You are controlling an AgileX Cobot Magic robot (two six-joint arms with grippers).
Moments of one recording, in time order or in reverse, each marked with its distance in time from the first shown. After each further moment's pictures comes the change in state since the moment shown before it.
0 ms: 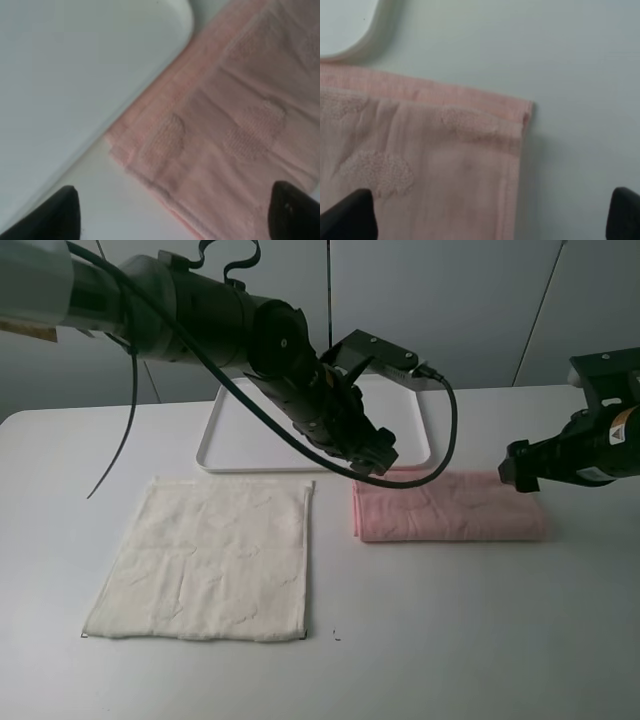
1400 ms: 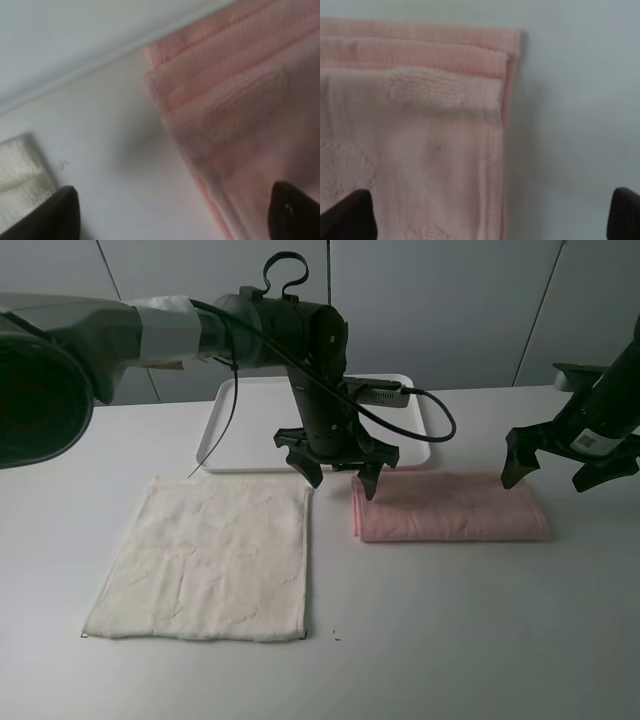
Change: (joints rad) left arm 0.044 0.352 -0.507 0.002 0.590 -0.365; right arm -0.142 0.328 -0.456 0.577 0.614 -0.516
